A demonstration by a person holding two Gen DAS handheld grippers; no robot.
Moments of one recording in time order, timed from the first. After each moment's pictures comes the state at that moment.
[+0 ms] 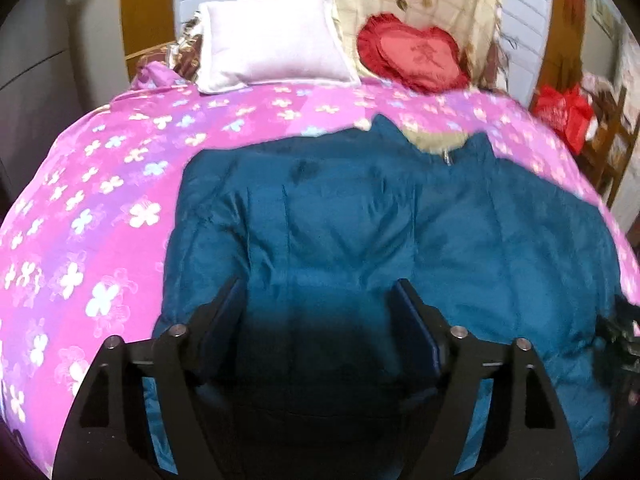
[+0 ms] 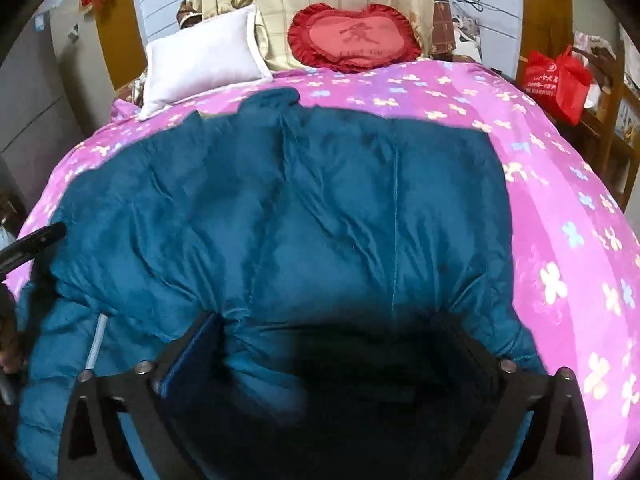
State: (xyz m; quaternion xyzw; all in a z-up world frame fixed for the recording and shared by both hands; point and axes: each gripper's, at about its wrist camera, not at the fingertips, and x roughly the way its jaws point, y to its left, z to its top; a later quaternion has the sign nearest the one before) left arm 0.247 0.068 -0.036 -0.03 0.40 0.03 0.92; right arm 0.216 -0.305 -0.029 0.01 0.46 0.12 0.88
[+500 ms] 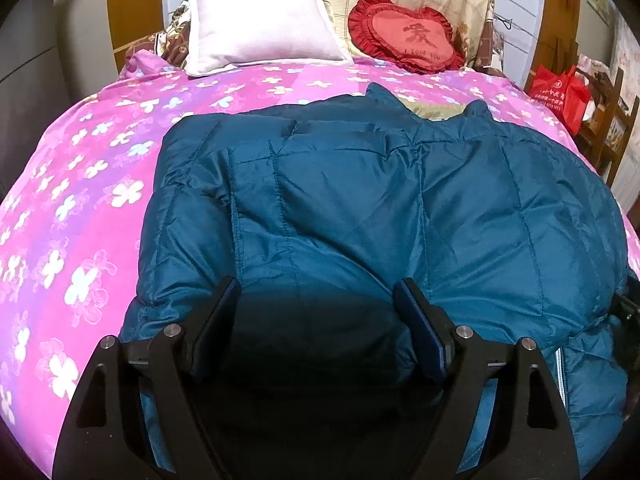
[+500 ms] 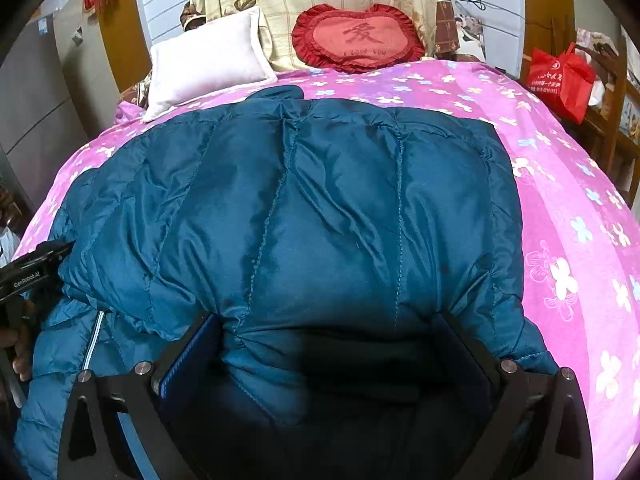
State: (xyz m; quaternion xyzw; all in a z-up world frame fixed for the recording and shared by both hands) left arm 0.250 0.066 -0.058 -0.03 0.41 0.02 0.91; right arm 0.215 -0.310 -0.032 0.02 0.45 0.13 0.88
